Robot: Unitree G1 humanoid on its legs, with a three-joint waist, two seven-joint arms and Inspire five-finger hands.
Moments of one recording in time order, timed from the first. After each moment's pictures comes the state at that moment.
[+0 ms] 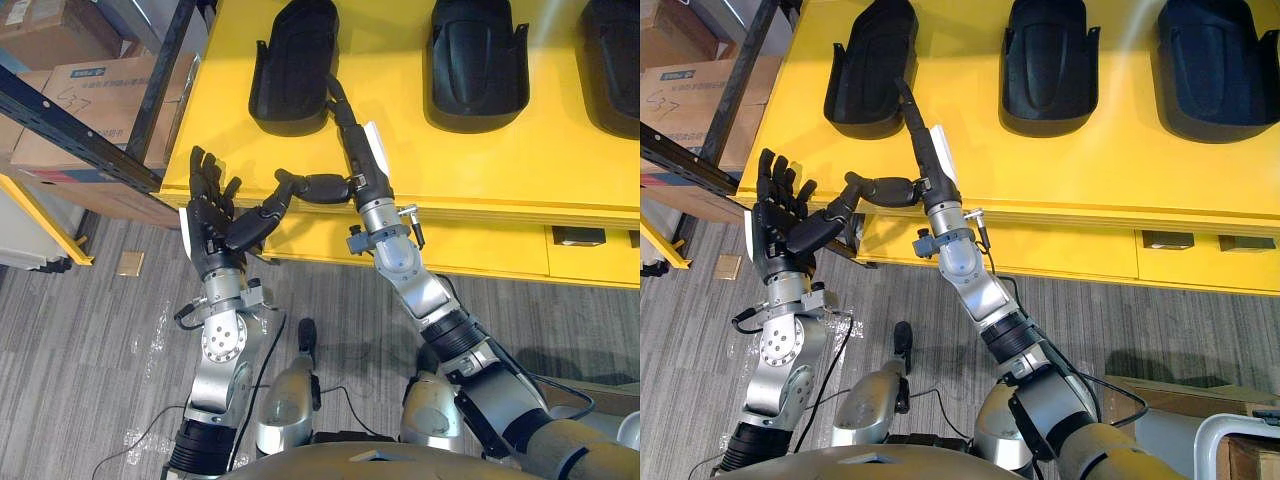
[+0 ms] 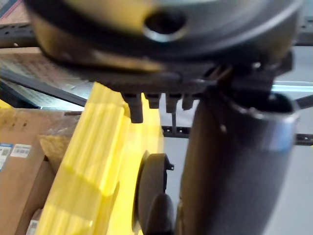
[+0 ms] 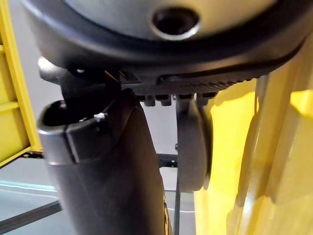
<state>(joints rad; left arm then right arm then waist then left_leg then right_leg) 0.05 0.08 -0.16 -0.22 -0.24 -0.24 0.43 -0.56 -0.12 0.42 0.24 -0.07 -0.20 -0.28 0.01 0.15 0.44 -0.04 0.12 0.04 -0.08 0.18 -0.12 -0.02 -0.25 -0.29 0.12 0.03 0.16</state>
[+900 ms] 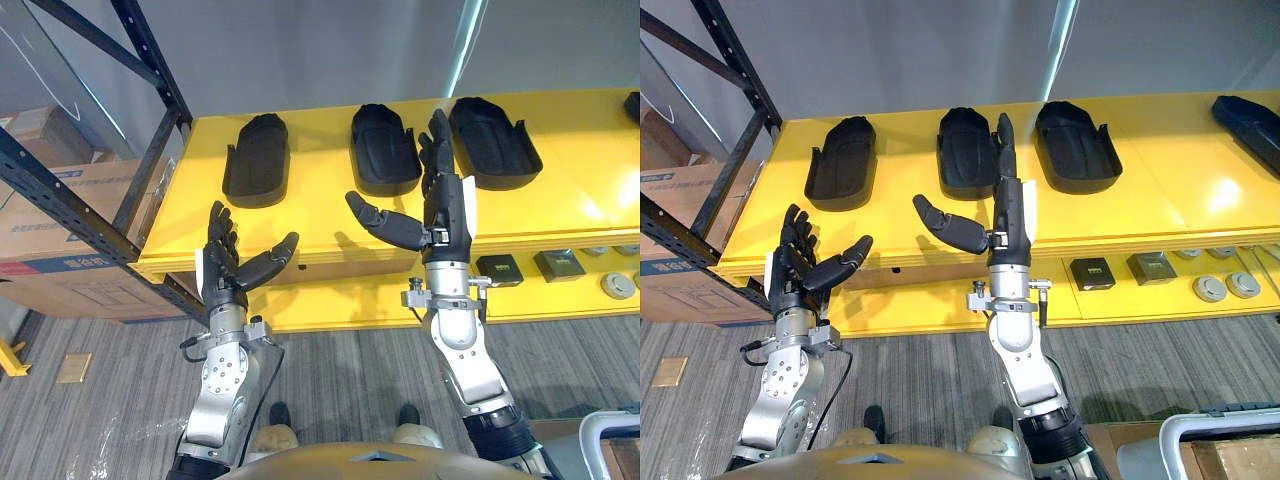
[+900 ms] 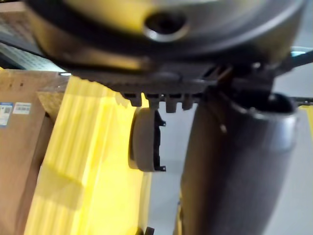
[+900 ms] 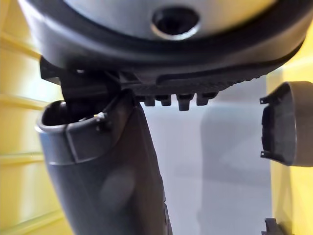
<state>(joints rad) 0.20 0.10 -0.18 -0.16 -0.18 -0.15 0.39 0.00 -0.16 0.22 -0.20 -0.07 -0.31 -0.32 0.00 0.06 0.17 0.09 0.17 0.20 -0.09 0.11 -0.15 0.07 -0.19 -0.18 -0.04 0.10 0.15</state>
